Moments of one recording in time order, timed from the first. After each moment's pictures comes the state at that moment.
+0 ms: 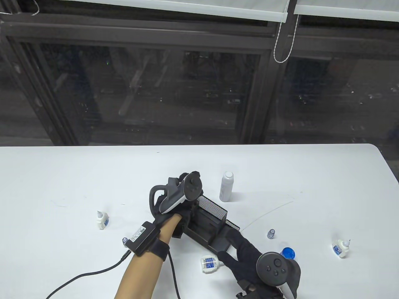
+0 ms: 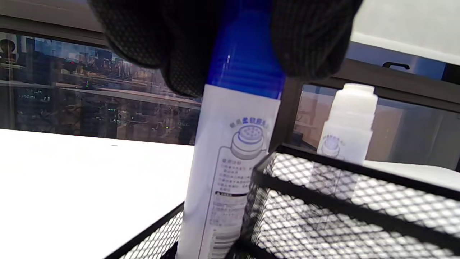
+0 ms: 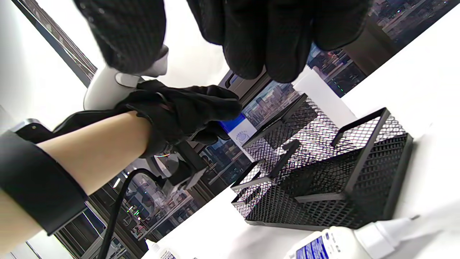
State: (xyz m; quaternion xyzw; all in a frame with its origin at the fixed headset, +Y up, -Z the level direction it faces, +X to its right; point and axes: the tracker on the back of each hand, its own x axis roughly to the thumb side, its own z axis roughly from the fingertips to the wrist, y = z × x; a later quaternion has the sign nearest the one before) left_hand -0.080 -0.660 -0.420 0.03 -0.07 0.08 0.99; right_hand 0.142 -0.696 -0.245 0.14 -0.07 0.90 0.40
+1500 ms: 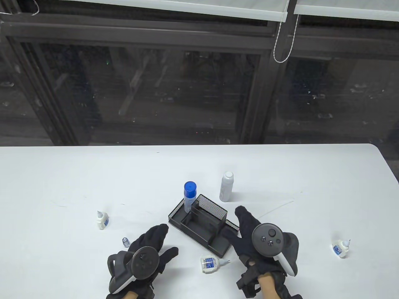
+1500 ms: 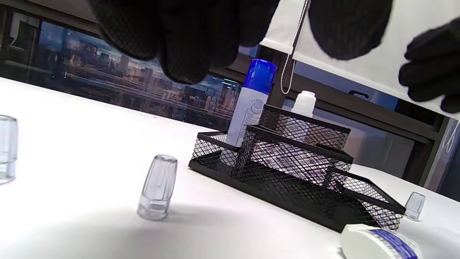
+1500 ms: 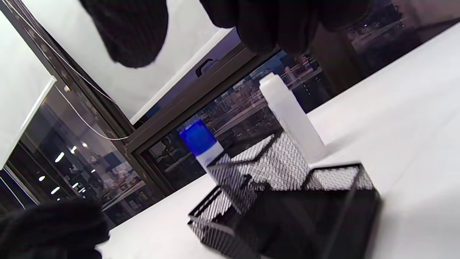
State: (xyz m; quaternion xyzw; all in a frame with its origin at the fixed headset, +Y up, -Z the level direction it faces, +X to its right) left_hand -0.170 -0.703 -0.254 0.05 -0.10 0.15 0.98; right_hand 0.141 -0.643 -0.293 0.08 -0.02 0.95 0.31
